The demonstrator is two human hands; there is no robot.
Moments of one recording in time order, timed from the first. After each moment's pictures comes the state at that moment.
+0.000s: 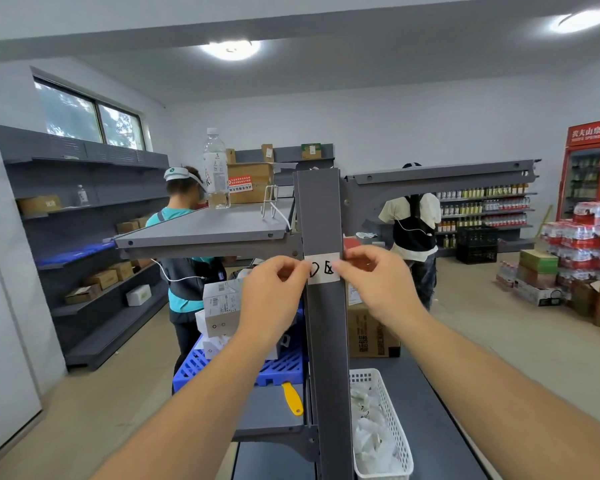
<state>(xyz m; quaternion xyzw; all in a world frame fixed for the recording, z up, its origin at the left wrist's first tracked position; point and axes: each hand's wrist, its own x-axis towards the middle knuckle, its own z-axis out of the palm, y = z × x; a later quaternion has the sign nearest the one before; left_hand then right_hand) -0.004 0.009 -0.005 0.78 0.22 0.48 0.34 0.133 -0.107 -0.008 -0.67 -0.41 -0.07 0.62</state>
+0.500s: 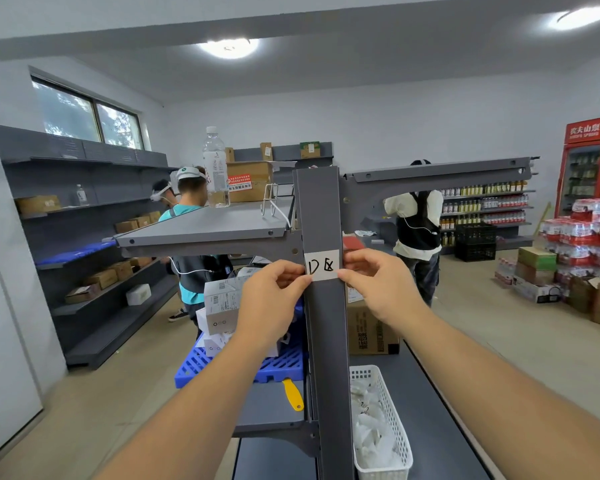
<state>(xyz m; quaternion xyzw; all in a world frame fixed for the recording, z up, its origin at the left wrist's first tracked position) -0.007 0.020 -0.019 0.79 0.20 0.46 0.35 0.144 -0.111 -0.018 -0.69 -0.43 -0.06 0.58</state>
